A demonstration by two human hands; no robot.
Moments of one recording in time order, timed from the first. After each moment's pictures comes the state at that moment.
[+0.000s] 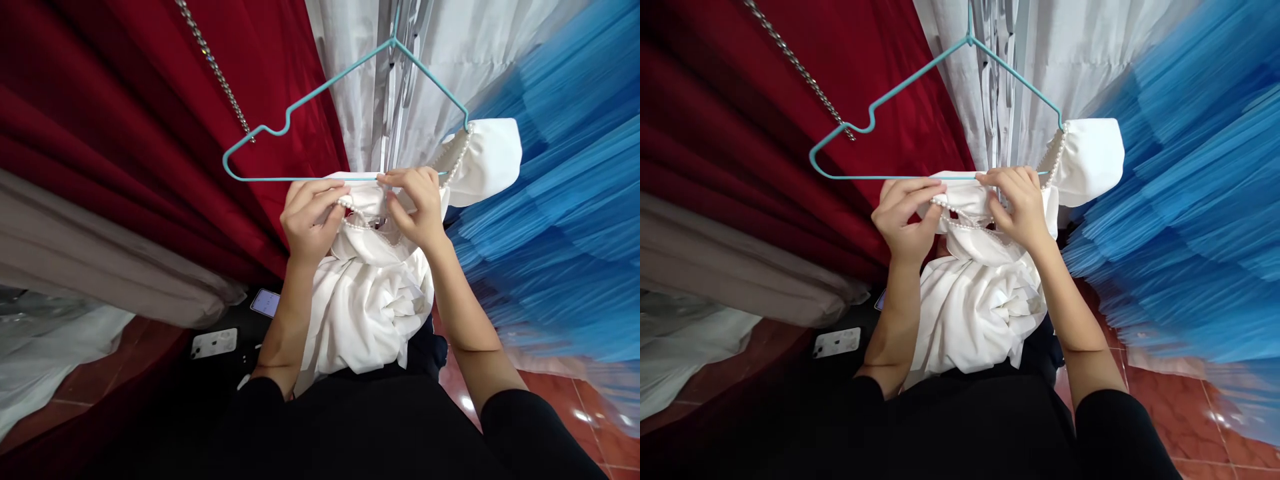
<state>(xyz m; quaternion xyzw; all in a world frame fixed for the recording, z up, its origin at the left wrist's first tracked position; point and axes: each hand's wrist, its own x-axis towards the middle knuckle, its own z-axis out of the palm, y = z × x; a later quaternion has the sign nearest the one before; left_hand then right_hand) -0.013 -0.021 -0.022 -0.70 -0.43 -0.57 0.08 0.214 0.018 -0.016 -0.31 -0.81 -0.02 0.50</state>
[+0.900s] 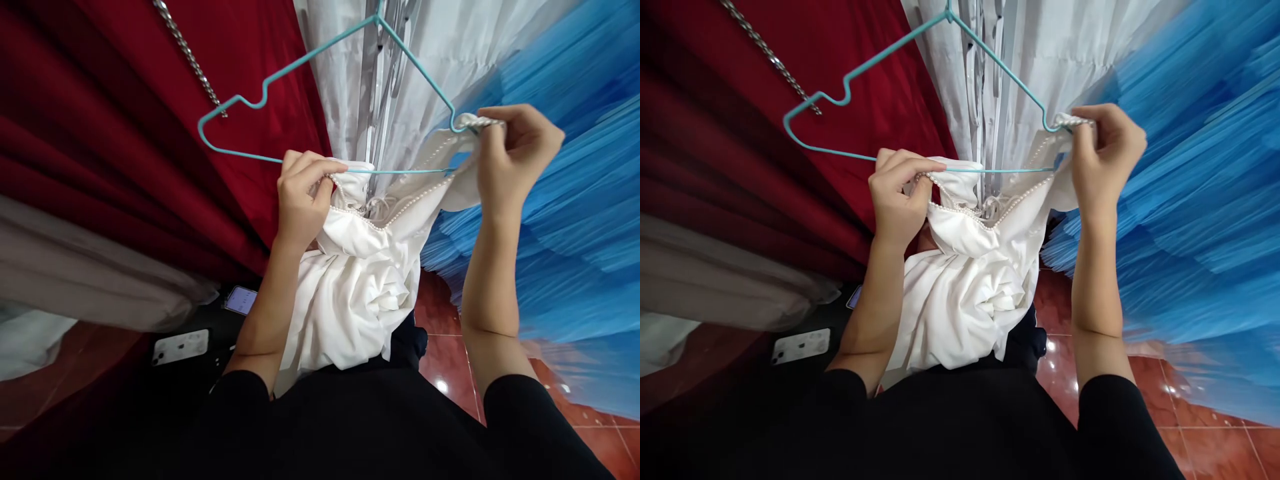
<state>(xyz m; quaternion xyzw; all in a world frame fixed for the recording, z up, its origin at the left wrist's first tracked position) -0.004 0.011 -0.017 -0.72 -0.35 -0.59 0.03 0.320 0.052 0.052 -0.48 -0.65 -0.06 0.59</state>
